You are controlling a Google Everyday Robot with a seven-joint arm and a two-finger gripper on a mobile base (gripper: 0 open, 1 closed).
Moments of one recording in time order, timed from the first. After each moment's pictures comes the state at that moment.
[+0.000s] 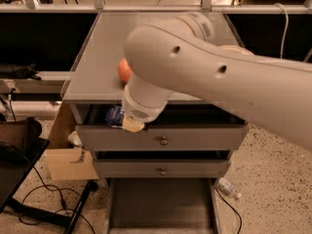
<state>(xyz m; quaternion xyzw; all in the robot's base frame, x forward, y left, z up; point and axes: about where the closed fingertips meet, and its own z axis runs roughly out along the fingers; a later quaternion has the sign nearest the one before) 0.478 0.054 0.835 -0.63 0.75 0.03 0.22</state>
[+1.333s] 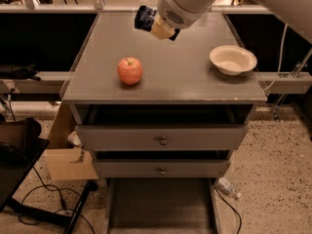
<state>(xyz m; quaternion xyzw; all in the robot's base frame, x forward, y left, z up) 0.611 -0.010 1.007 -0.54 0.75 -0.06 0.39</state>
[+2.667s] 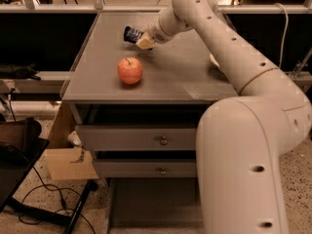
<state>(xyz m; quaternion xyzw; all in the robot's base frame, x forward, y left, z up) 0.846 0.037 0.853 -0.58 0.69 0.07 0.43</state>
